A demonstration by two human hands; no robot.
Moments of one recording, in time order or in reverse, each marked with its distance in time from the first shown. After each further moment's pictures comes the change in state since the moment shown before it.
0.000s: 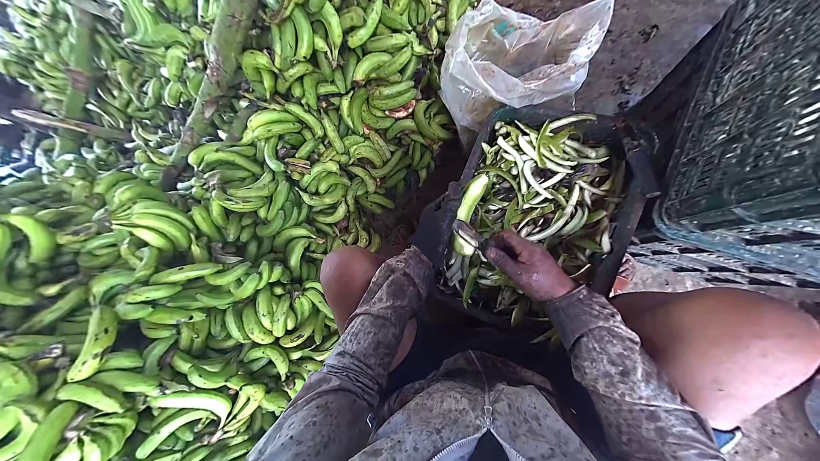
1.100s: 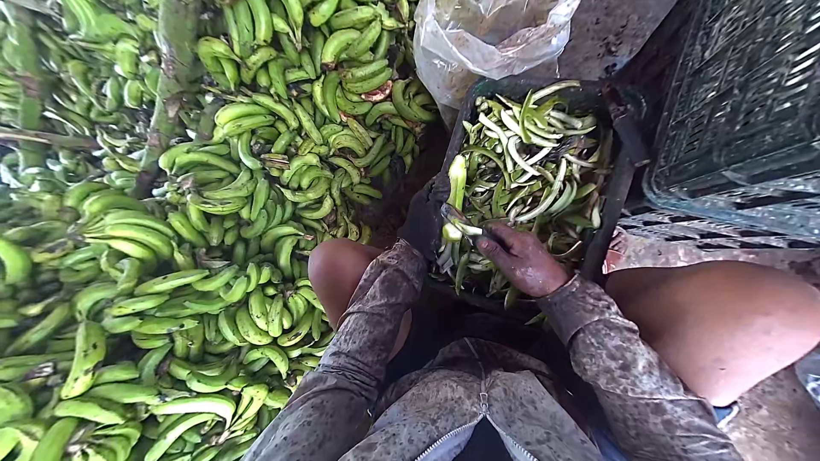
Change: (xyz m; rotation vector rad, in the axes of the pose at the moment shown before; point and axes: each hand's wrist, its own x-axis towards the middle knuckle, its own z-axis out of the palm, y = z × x) left_hand -0.007 -0.004 0.010 0.057 -0.022 0.127; right_hand -0.019 -0.006 0.001 -0.005 0.028 -0.066
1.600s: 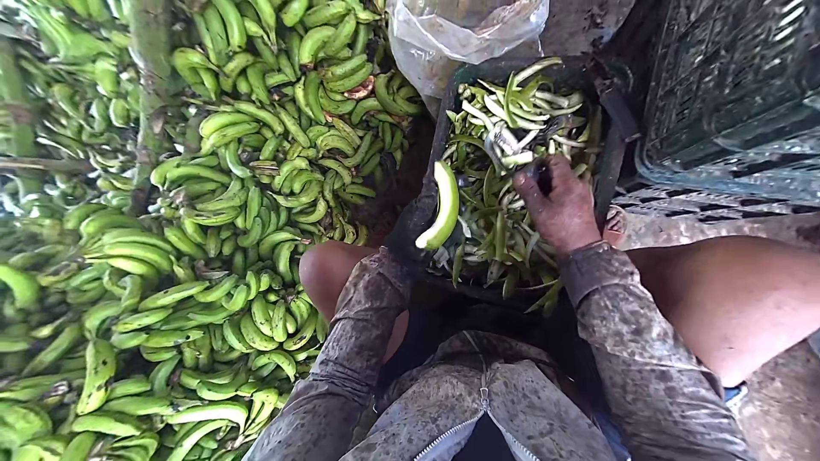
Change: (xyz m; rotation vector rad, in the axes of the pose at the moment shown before) left_hand -0.007 -0.020 -0.013 -0.524 -0.451 -0.179; right_hand 0.014 0.023 -0.046 -0.179 0.427 0.199
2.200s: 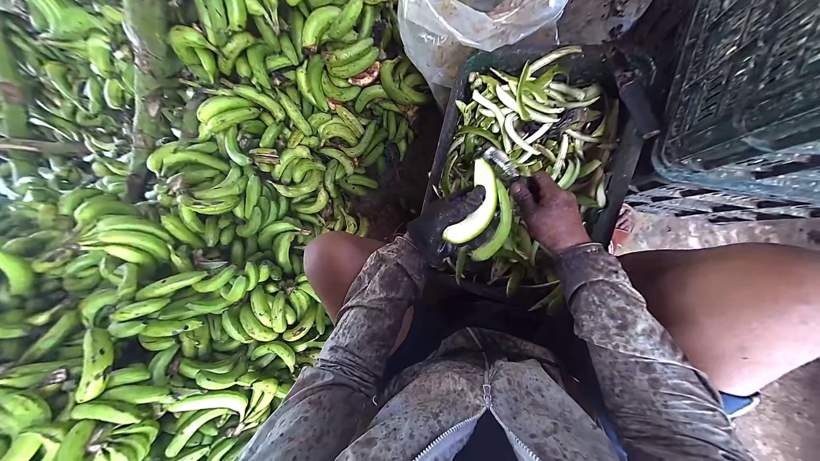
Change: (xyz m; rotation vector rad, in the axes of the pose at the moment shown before) left_hand 0.010 -0.005 0.013 0.063 -0.084 -0.234; right_hand 0.007 0.016 0.025 -0.089 -0.171 0.160
